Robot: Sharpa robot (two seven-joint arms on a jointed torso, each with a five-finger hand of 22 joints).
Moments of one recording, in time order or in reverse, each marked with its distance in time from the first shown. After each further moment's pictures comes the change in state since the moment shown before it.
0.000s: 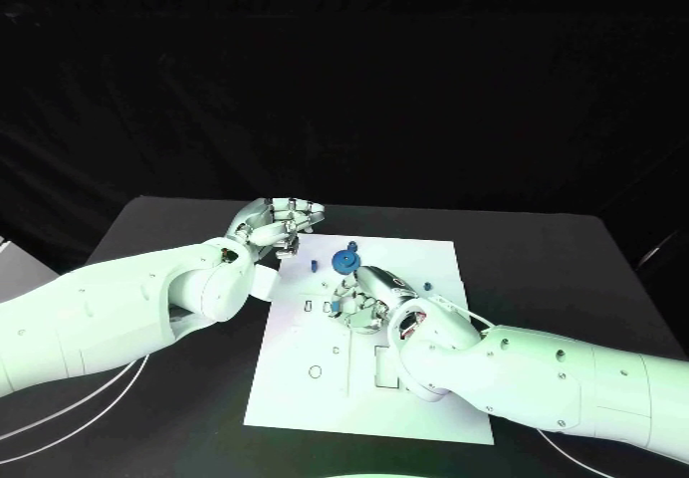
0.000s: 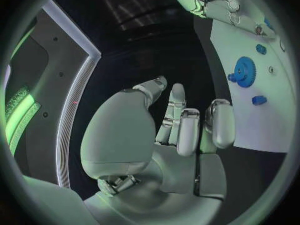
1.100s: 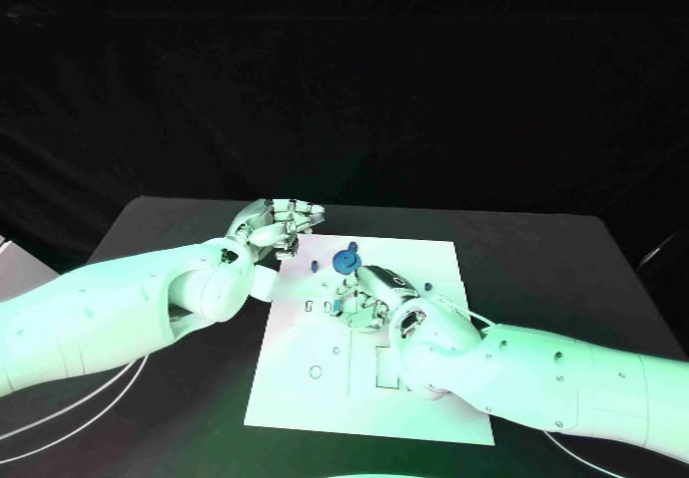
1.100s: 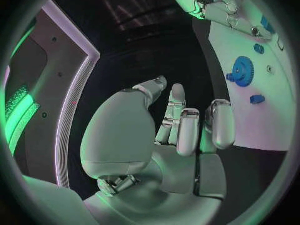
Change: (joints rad) left arm 0.000 -0.003 0.000 0.001 -0.005 0.002 -0.011; left_hand 0.000 0.000 0.000 0.000 0.000 0.000 0.000 0.000 0.000 0.000 0.000 0.015 0.008 0.000 0.000 0.000 0.000 0.000 0.007 0.000 0.004 0.005; right arm -0.001 0.006 -0.003 -0.019 -0.049 0.001 0.000; right_hand -0.026 -0.026 0.000 0.000 0.000 -0.014 0.007 0.000 -0.003 0.000 0.000 0.000 0.000 0.000 0.000 0.000 0.001 0.000 0.000 0.000 0.000 0.001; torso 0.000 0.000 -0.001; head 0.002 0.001
